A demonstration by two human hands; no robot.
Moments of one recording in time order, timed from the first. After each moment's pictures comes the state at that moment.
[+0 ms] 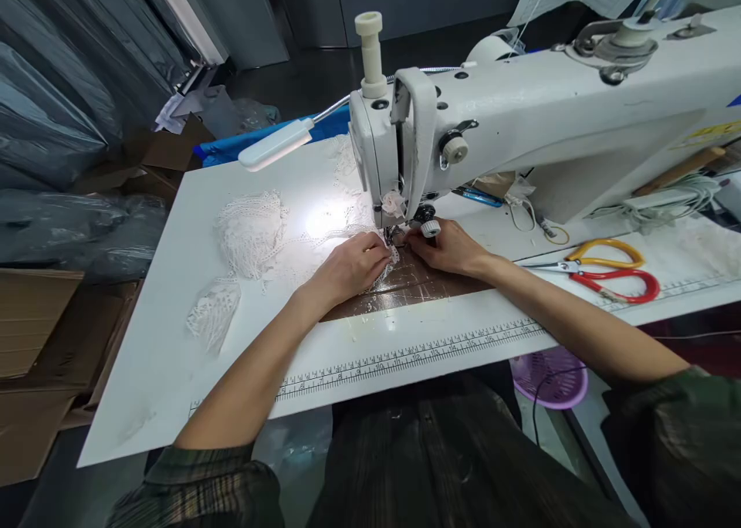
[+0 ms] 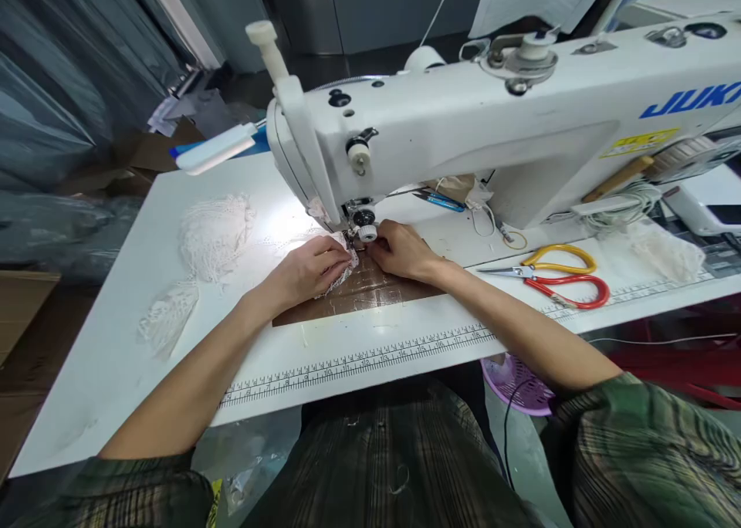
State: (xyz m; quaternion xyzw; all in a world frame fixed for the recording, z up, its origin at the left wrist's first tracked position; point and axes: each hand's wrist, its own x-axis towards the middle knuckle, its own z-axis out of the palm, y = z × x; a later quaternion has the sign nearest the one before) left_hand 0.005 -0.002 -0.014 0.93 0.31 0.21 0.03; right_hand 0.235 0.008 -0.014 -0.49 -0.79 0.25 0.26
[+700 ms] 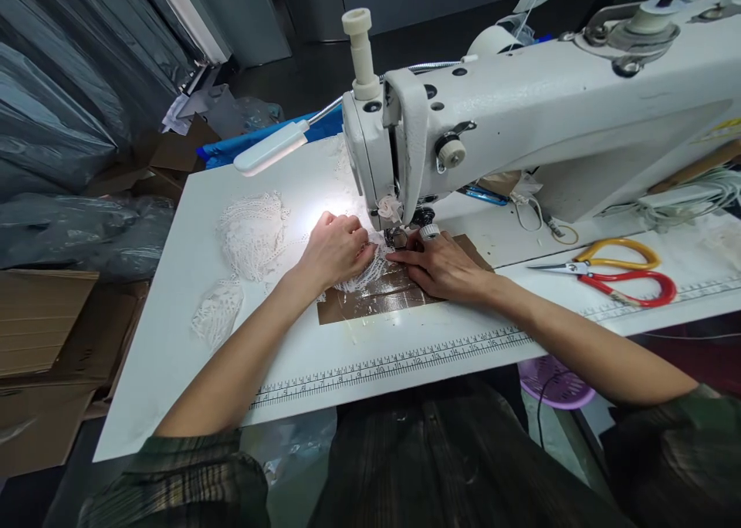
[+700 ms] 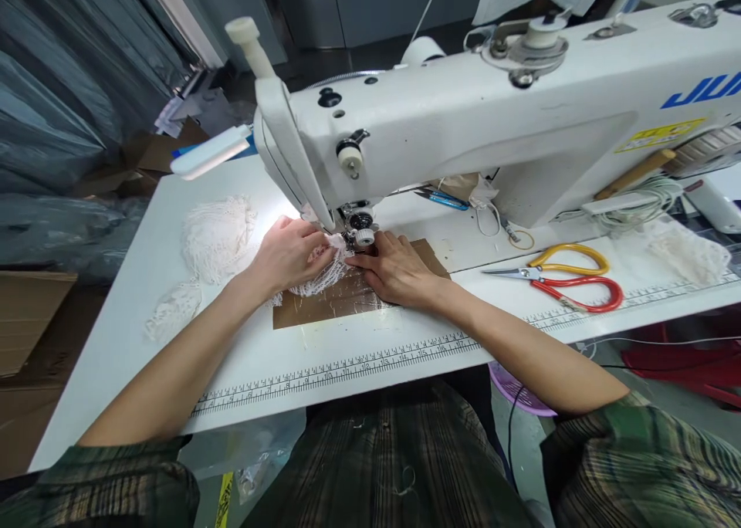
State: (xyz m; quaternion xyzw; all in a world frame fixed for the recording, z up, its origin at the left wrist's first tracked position) left_hand -0.007 0.024 0.005 0.91 0.39 0.10 -0.11; right_hand 0.231 -0.013 -0.028 -0.40 -0.89 0.11 0.18
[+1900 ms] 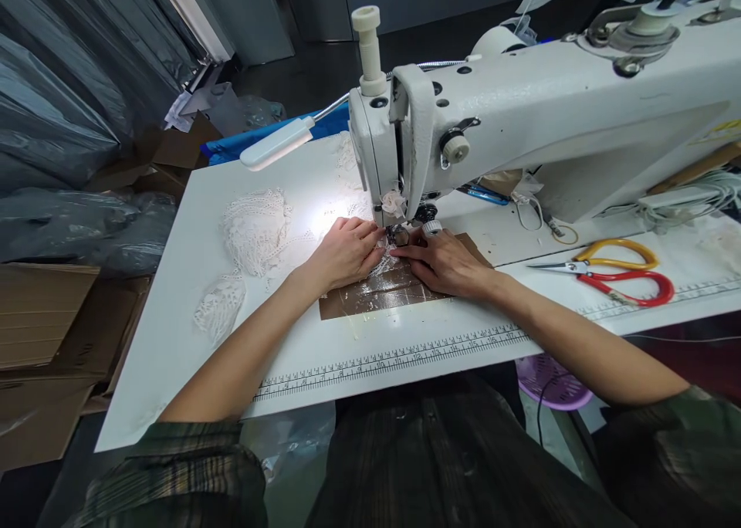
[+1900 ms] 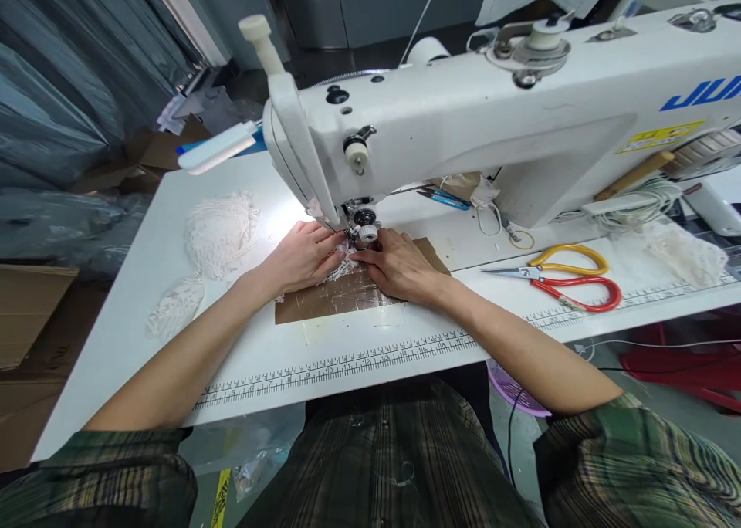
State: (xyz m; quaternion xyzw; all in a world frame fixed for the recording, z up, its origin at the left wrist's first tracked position) left_hand 0.000 0.014 -0.002 0.93 0.35 0.06 -0.08; right_hand 0.235 -0.011 -0.030 -0.39 -0.89 0.13 0.20
